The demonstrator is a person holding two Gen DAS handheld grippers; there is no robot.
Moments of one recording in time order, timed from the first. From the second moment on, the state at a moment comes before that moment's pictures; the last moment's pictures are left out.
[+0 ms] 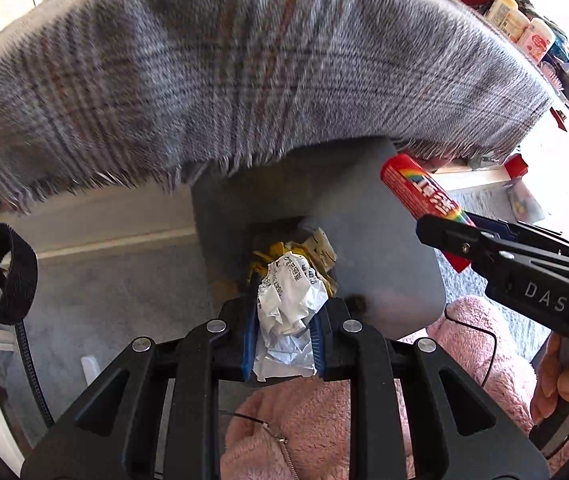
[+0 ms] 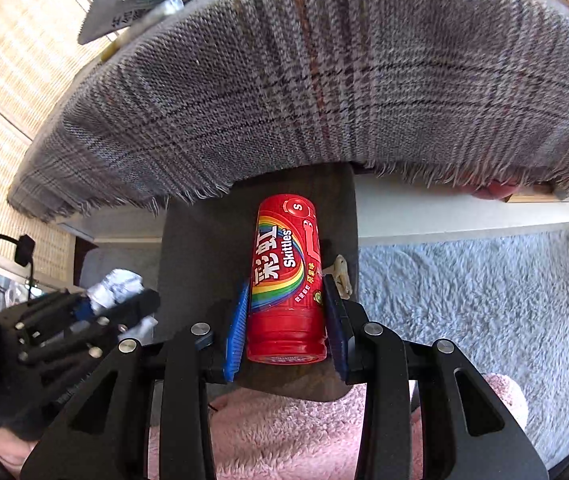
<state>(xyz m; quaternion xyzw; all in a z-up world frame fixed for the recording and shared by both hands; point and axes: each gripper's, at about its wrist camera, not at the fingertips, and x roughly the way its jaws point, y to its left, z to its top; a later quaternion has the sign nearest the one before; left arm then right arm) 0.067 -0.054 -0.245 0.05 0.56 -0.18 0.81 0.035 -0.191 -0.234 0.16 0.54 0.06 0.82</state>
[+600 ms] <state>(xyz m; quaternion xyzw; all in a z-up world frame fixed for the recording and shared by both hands) 0.081 -0.041 -0.245 0.03 0.57 -0.17 0.80 0.055 -0.192 -0.219 0.13 0.52 0.03 0.84</state>
